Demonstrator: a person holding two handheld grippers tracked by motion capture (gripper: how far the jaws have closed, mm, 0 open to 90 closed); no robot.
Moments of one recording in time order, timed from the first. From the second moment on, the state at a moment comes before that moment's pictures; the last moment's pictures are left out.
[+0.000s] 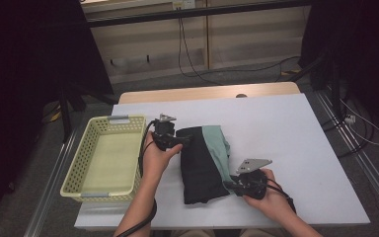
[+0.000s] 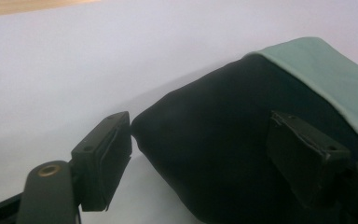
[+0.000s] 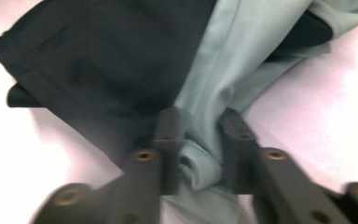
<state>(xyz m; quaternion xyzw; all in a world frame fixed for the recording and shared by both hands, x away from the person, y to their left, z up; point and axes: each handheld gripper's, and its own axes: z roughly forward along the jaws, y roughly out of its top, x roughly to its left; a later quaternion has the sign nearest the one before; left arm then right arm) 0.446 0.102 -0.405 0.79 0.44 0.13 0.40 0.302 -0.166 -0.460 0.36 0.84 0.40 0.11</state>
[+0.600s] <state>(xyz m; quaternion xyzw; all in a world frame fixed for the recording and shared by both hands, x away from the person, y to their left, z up) 0.469 0.108 -0.420 0.77 0.49 0.12 0.39 0.302 -0.170 -0.458 0.35 0.84 0.39 0.11</state>
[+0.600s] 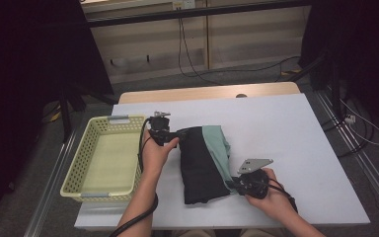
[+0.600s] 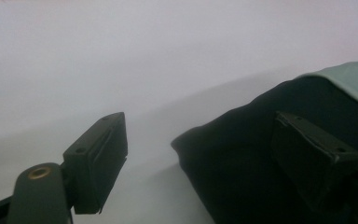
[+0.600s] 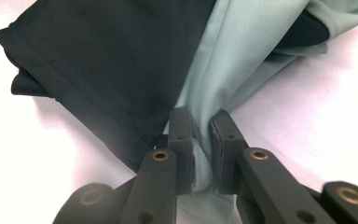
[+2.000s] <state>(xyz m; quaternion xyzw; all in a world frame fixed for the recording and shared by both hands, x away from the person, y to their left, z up) 0.475 0.073 -0.392 0.80 0.48 0.10 0.34 0.299 -0.167 -0.438 0.35 0.82 0.43 0.11</state>
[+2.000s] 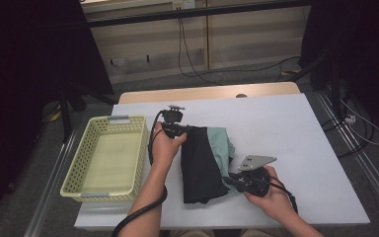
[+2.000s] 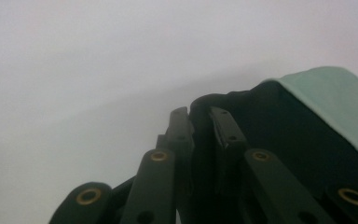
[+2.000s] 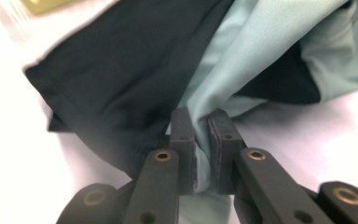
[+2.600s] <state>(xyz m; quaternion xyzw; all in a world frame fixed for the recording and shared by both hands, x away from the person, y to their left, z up) 0.480 0.075 -0.360 0.81 0.48 0.10 0.31 0.295 -0.160 -0.424 0.33 0.81 0.46 0.13</state>
